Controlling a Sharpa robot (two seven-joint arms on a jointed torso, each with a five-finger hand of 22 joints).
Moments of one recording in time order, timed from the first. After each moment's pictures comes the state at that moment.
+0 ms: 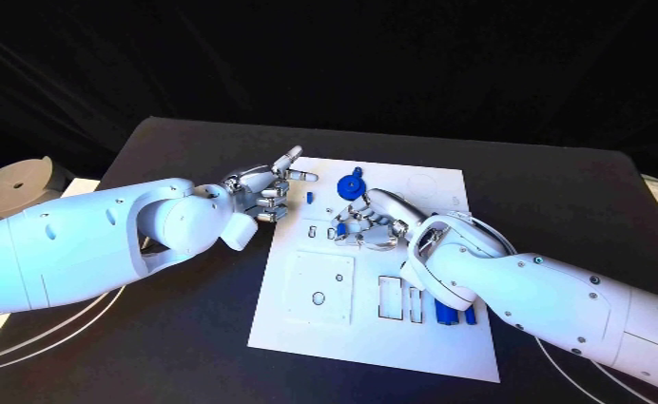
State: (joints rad) left arm 1.20 -1.03 -0.05 1.63 0.07 -0.14 0.06; left_hand 1.15 0.22 -0.21 0.28 0.14 1.01 0.15 0.11 0.10 1.42 0.06 1.34 1.29 1.47 -0.01 1.57 1.31 0.04 1.47 0.10 1.50 1.31; right arm 1.05 -0.56 0.02 1.47 -1.23 -0.34 -0.02; right_hand 1.31 -0.03 0.25 -0.14 0.06 1.10 0.10 0.07 0.07 1.42 0.02 1.33 1.31 1.47 -0.05 1.57 1.31 0.04 1.47 0.06 1.51 1.31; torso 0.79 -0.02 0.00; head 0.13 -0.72
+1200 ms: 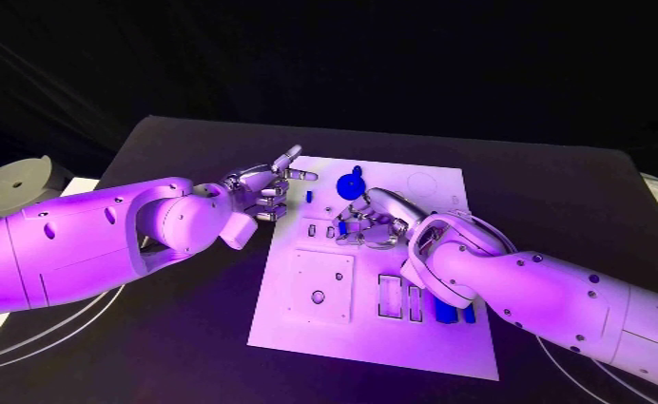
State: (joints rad) left arm 1.20 -1.03 -0.05 1.63 0.07 -0.14 0.06; left_hand 1.15 0.22 -0.21 0.28 0.14 1.01 0.15 0.11 0.10 1.42 0.06 1.34 1.29 1.47 -0.01 1.57 1.31 0.04 1.47 0.10 1.50 1.31; right arm 1.05 -0.55 0.02 1.46 -1.25 -0.33 -0.04; right_hand 1.31 -0.03 0.25 -0.14 0.06 1.10 0.10 0.07 0.07 1.42 0.02 1.32 1.31 1.47 -0.05 1.57 1.31 0.04 1.47 0.06 1.51 1.31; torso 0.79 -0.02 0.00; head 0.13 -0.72
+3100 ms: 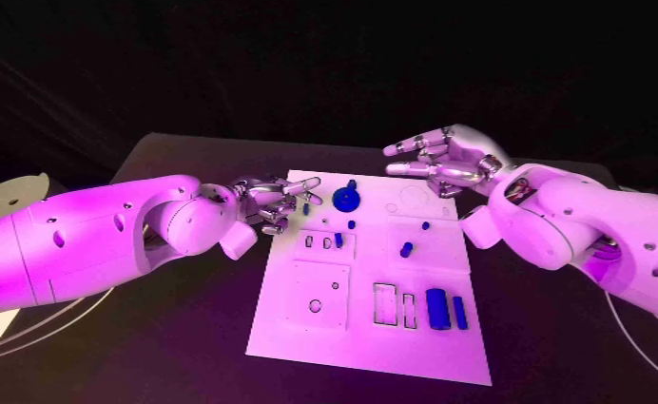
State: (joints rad) left arm 1.24 -0.99 -0.05 1.61 -0.18 -0.10 -0.16; left_hand 1.25 0.14 -0.23 0.20 0.13 1.00 0.12 0.26 0.15 1.22 0.05 1.10 1.02 1.47 -0.01 1.56 1.31 0.08 1.34 0.09 1.35 1.12; right arm 1.25 -0.86 0.03 1.65 -0.55 -0.29 0.16; right_hand 1.28 0.00 0.05 -0.08 0.06 0.99 0.14 0.08 0.08 1.33 0.05 1.22 1.31 1.47 -0.02 1.56 1.31 0.04 1.44 0.08 1.45 1.31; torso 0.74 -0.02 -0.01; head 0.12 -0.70
